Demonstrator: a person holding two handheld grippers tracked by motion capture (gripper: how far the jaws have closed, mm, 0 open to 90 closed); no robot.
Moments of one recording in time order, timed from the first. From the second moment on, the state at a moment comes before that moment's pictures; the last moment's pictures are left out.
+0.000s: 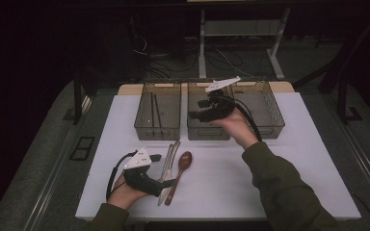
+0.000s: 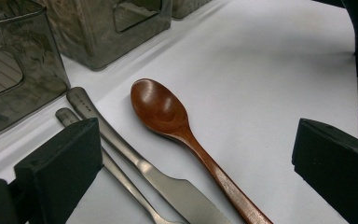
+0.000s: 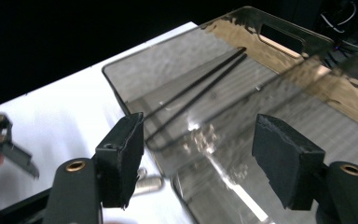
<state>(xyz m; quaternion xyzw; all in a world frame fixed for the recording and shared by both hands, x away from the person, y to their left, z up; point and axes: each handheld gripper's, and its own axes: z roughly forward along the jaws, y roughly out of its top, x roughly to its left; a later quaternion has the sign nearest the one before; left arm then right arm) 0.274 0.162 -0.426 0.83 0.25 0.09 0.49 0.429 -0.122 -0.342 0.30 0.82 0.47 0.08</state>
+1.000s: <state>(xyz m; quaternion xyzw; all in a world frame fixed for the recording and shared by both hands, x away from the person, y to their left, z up) 0.280 0.167 -0.426 0.83 0.28 0.10 0.48 0.332 -0.246 -0.393 0.31 0.82 0.47 0.09</state>
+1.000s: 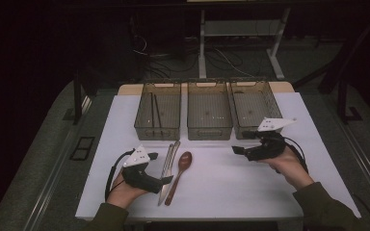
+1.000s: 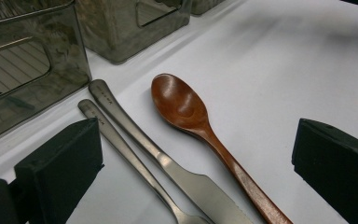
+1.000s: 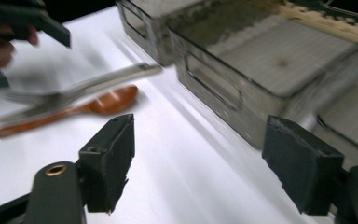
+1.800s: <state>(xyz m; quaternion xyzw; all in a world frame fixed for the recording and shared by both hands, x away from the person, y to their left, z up) 0.285 0.164 -0.422 0.82 0.28 0.11 0.48 0.267 -0.293 -0.440 0.37 0.79 0.47 0.12</state>
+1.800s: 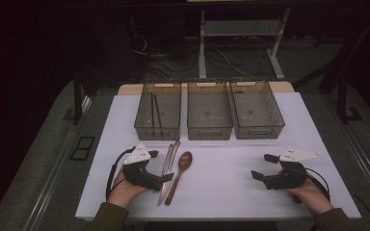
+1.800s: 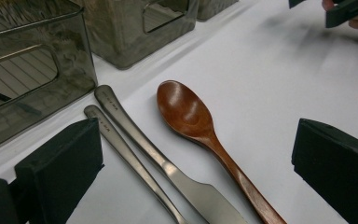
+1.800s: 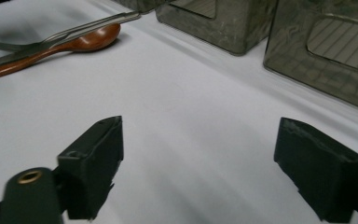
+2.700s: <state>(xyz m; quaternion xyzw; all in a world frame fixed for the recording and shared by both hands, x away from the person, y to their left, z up) 0.340 0.121 -0.419 0.83 0.31 0.10 0.46 0.262 -0.297 -0.440 0.36 0.80 0.47 0.12</state>
